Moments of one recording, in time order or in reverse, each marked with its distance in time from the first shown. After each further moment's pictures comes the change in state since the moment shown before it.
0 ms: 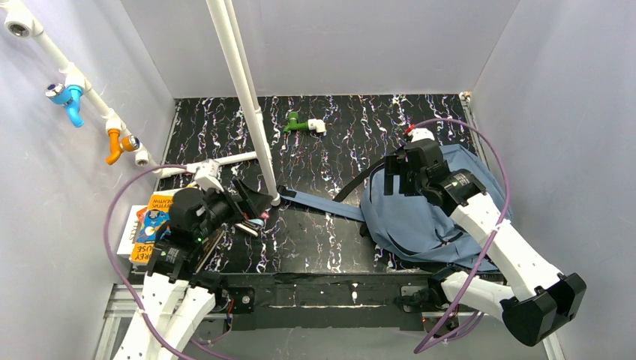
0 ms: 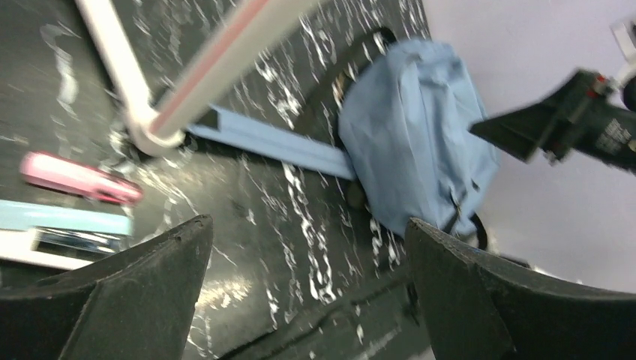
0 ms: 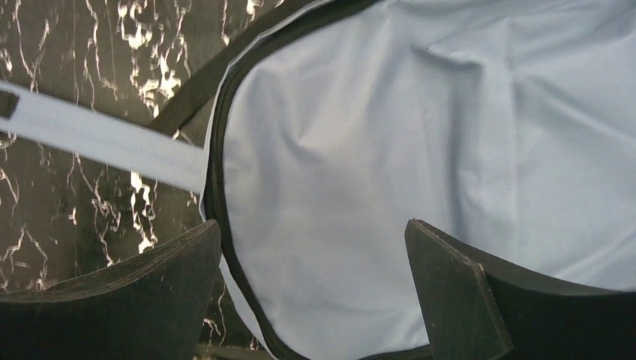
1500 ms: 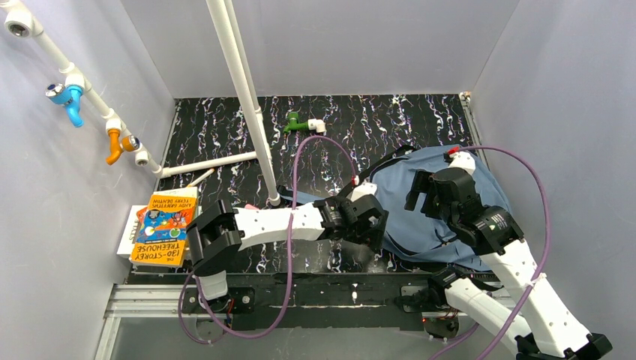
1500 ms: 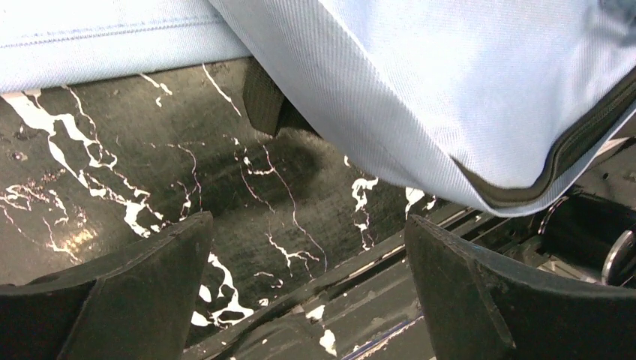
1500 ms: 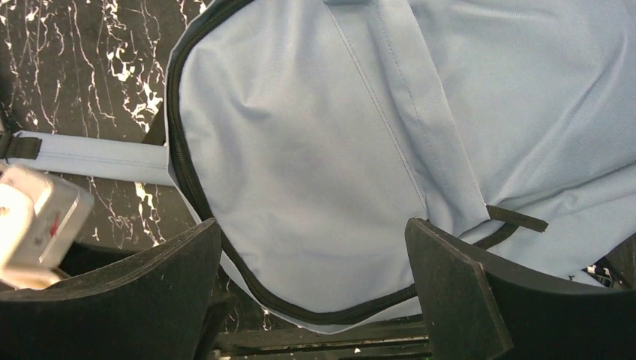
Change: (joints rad) left arm -0.976 1.262 0.543 0.079 -0.509 -0.181; right arm 0.000 -0.343 -0.137 -0.133 0.098 0.218
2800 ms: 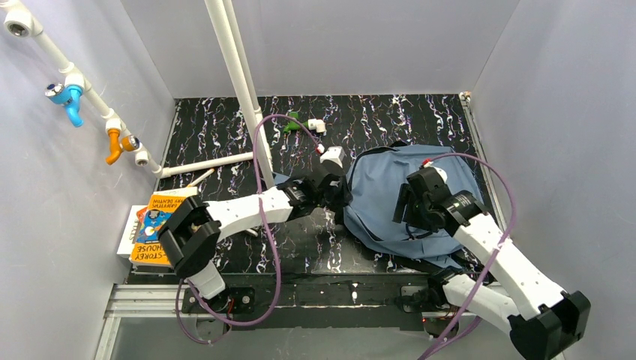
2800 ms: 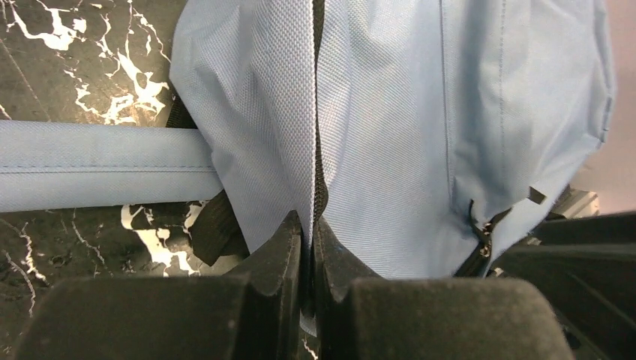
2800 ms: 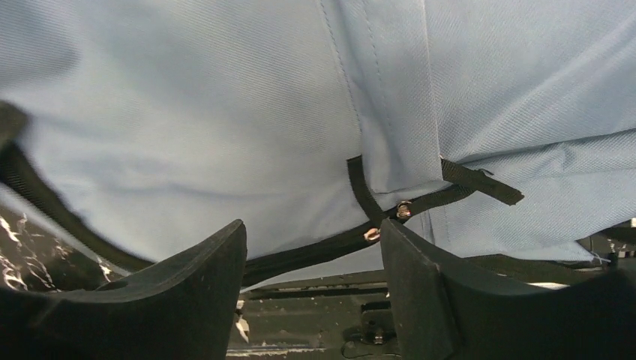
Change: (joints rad) left arm 0.269 -0.117 -0.192 0.397 0.095 0.047; right arm 0.000 0.167 -0.100 -0.038 -0.168 0.148
